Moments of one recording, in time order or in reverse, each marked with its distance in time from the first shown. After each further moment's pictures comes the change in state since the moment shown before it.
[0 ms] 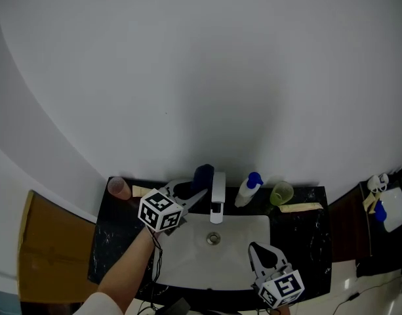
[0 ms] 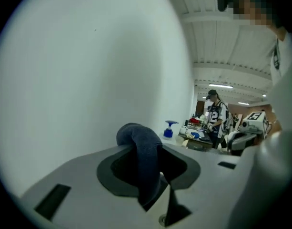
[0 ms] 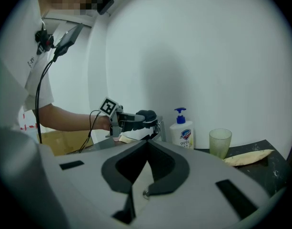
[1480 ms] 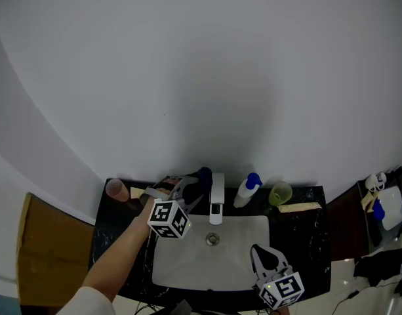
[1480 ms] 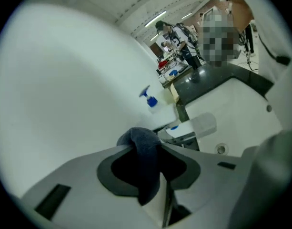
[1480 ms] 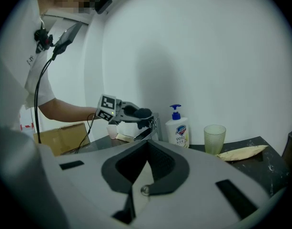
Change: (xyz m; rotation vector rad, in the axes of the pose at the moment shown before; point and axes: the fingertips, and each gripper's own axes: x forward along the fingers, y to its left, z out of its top) left arm 0.011 0.001 -0.016 1.001 0.301 0.072; right arm -0.005 -0.006 -0.010 0.011 0.015 -0.047
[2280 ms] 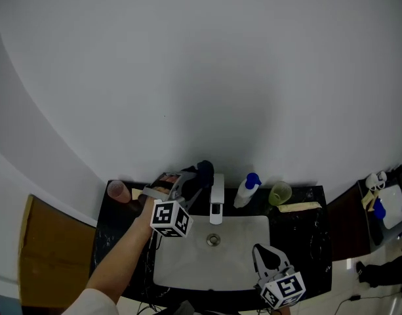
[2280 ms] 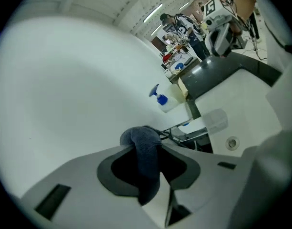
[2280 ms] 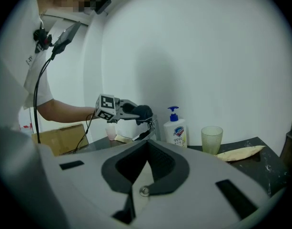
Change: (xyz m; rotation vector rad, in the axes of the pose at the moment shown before) left arm -0.008 0.024 0.000 0.055 0.064 0.130; right arm -0.007 -0.003 0.002 0.002 -0.018 -0.017
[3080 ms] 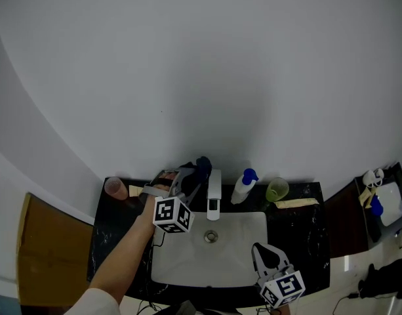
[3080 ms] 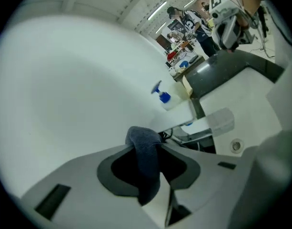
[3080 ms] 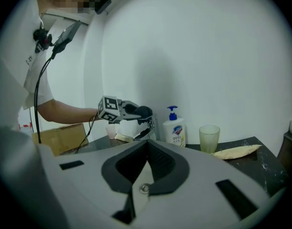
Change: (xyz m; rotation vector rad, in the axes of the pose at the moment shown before) left arm 0.008 -0.002 -0.002 -0.039 0.020 0.040; right arm -0.010 0.002 -0.005 -0.001 0.007 -0.007
